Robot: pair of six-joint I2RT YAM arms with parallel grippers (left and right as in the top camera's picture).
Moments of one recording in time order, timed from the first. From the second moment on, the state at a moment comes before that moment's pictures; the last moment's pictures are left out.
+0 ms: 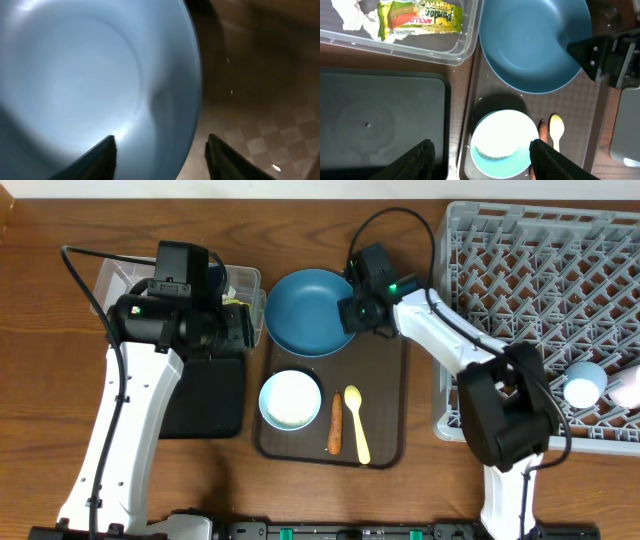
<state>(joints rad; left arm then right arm) -0.12 1.44 1.42 -1.14 0.15 -0.25 0.48 2.12 1.56 -0.59 -0.07 0.27</state>
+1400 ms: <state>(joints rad) -0.12 1.44 1.41 -1.14 0.15 -0.25 -0.06 1.64 1.56 -0.22 1.14 -0.42</state>
